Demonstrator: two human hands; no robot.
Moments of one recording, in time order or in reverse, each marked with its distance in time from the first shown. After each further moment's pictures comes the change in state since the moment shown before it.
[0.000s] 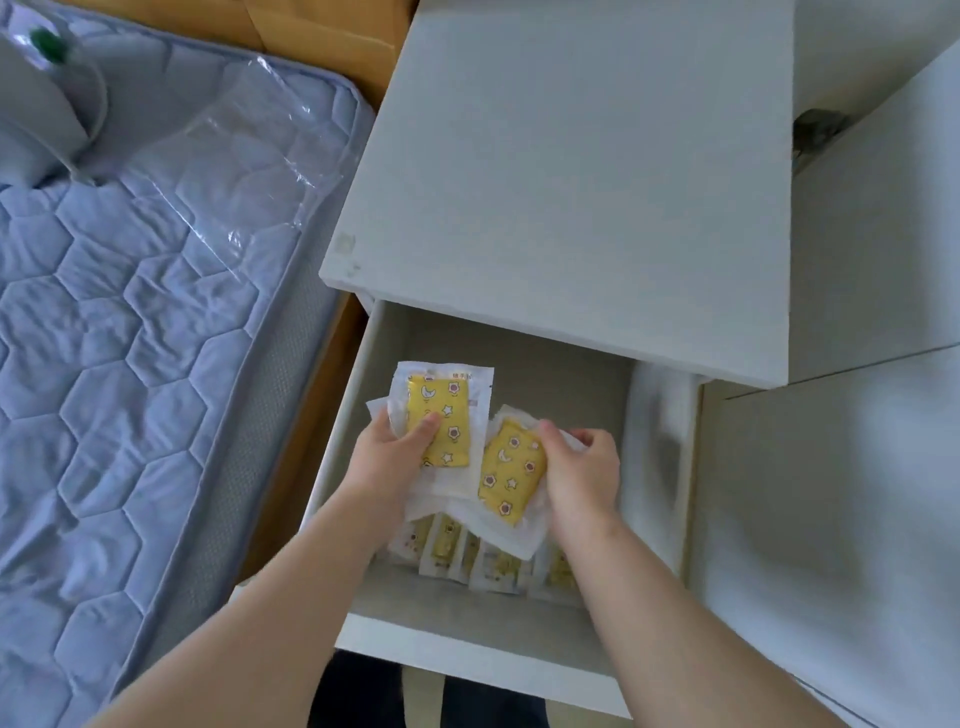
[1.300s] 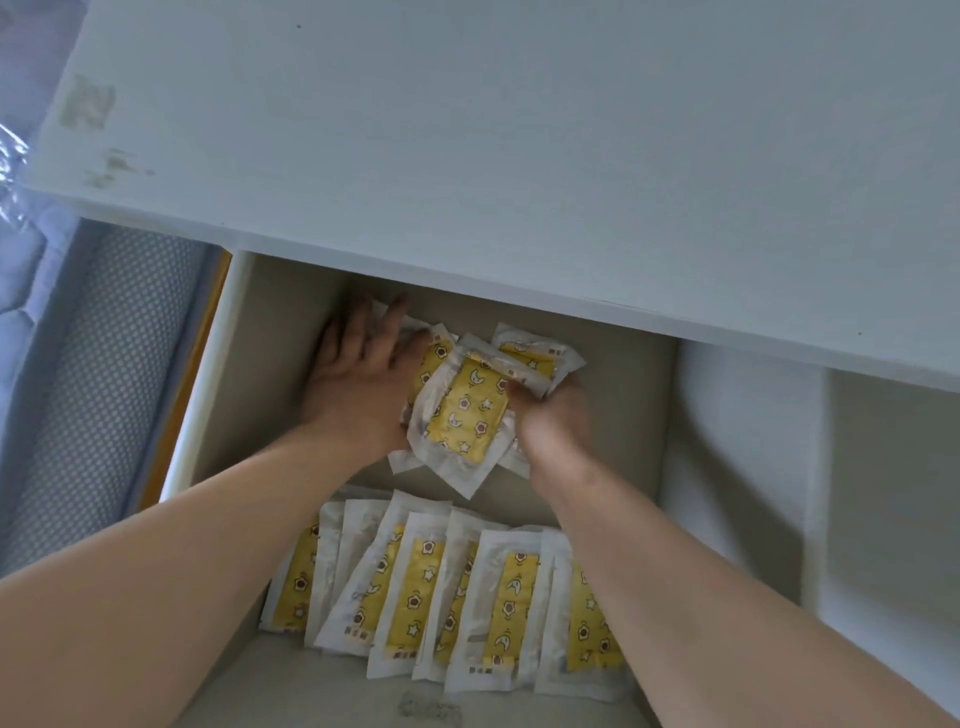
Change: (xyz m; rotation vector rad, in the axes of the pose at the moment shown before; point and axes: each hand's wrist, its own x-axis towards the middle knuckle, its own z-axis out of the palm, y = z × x) left_hand 0.173 -0.015 0.028 1.906 -0.021 0.559; right_hand 0.147 0.040 0.065 -0.078 -0.120 0.037
